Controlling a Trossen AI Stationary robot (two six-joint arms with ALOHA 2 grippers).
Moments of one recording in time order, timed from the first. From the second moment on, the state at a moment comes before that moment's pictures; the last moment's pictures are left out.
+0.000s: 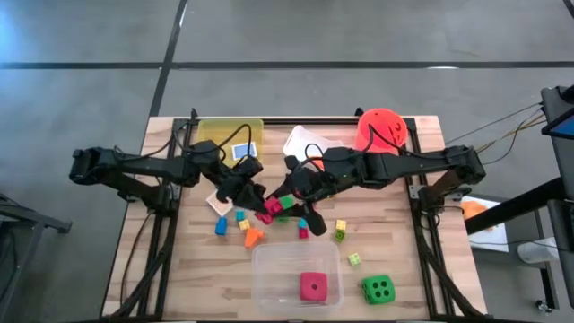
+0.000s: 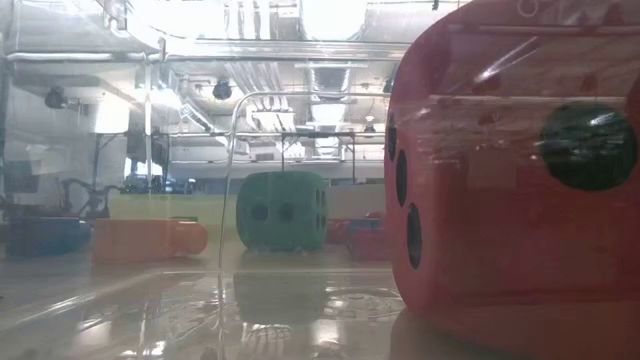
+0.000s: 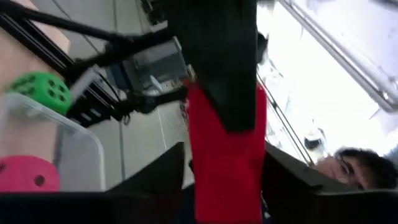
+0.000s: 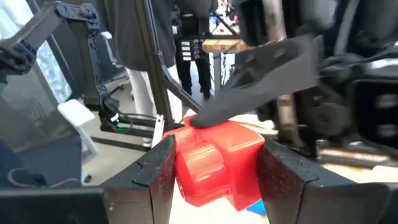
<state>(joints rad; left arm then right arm) 0.02 1.25 0.90 0.46 0.68 -1.26 0.14 1.64 1.63 -0.20 -0.20 0.10</state>
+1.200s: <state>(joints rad) 0.03 0.87 0.89 -0.40 0.42 -1.03 -0.09 1.55 1.63 -0.55 -0.12 0.60</state>
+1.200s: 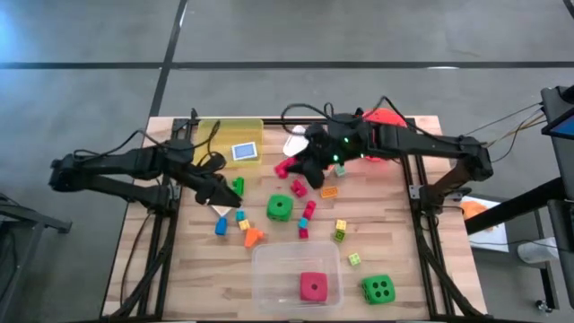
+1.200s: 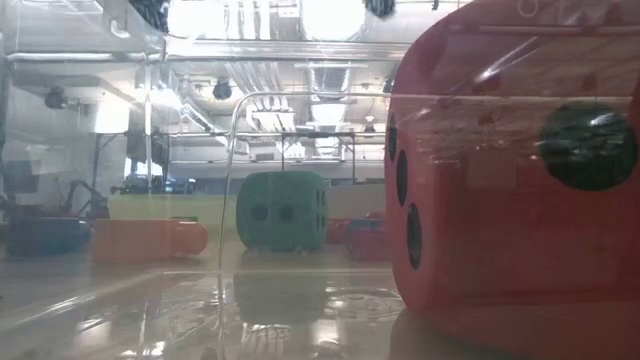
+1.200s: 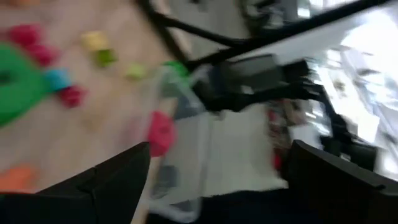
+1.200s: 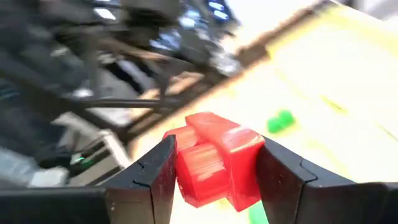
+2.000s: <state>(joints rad) -0.14 0.83 0.89 -0.54 0.11 -1.07 -0.39 1.83 1.62 -0.98 -0.05 0.69</state>
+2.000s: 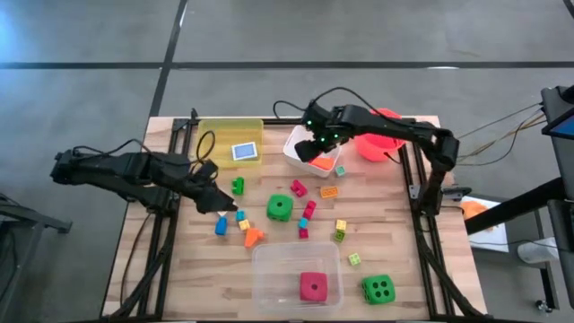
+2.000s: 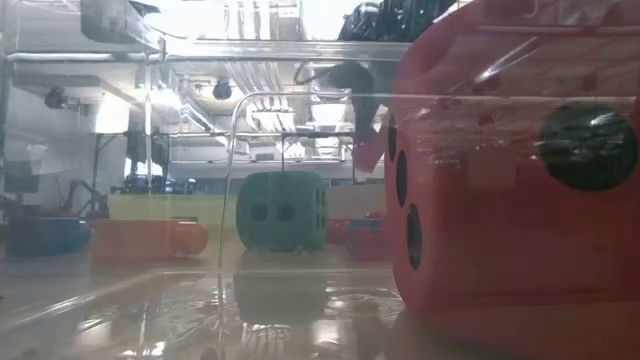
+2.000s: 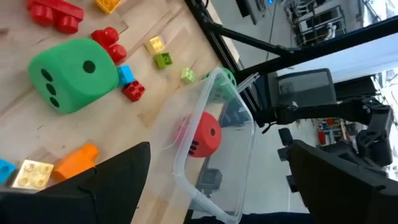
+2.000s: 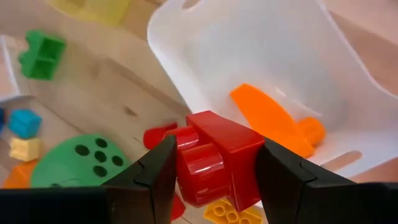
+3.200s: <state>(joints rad) -0.23 0.83 0.89 -0.50 0.00 -1.13 -0.41 2.01 1.62 -1.03 0.03 0.68</state>
